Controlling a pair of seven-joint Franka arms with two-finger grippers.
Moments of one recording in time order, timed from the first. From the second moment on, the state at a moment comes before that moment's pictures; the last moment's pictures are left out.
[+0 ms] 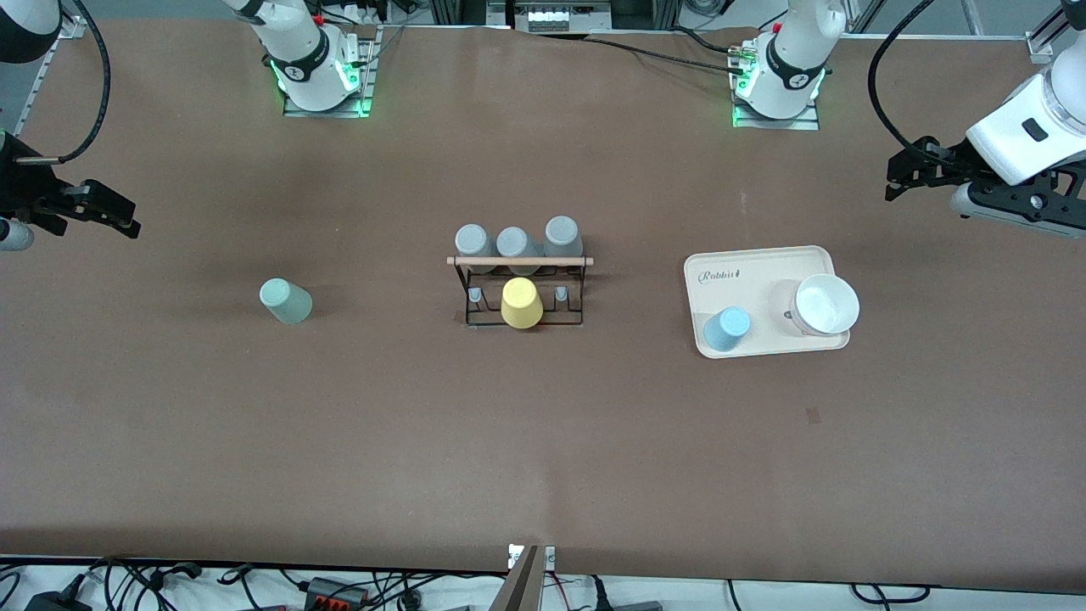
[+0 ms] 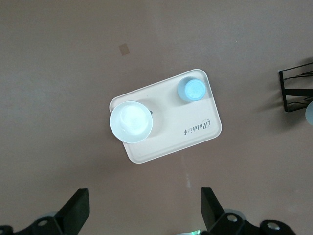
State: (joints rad) left arm 0.01 -0.01 -0.08 -1.62 -0.02 1.53 0.16; right arm -0.03 0.01 -0.01 -1.68 -0.03 1.71 -0.02
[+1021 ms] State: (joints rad) left arm -0.06 0.37 -0.15 -1.57 -0.02 1.57 0.16; right arm -0.02 0.04 -0.01 -1.69 -0.03 1.71 -0.02
